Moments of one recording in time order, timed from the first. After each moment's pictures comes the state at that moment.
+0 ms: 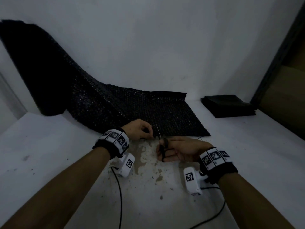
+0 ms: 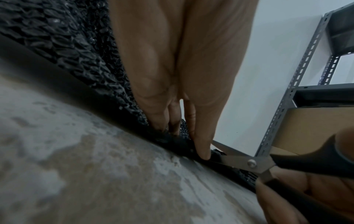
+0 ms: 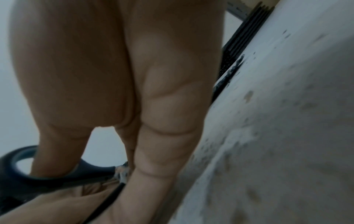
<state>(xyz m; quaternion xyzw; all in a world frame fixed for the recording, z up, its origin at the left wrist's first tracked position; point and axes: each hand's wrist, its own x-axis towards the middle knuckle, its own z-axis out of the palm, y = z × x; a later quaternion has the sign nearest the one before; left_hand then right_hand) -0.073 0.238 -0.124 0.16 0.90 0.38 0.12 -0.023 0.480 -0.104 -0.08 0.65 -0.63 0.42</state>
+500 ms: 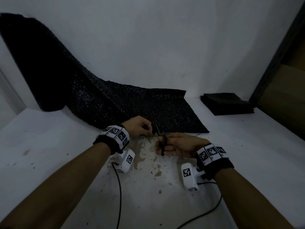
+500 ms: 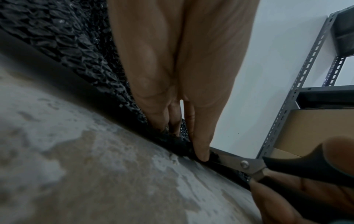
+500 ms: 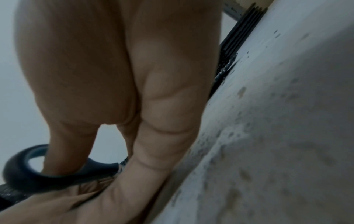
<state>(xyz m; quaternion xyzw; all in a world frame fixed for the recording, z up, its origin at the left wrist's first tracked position) -0.070 0.241 -0.123 0.15 0.90 0.39 0.13 -0.022 0.479 -0.107 -0.05 0.63 -0.66 0.41</state>
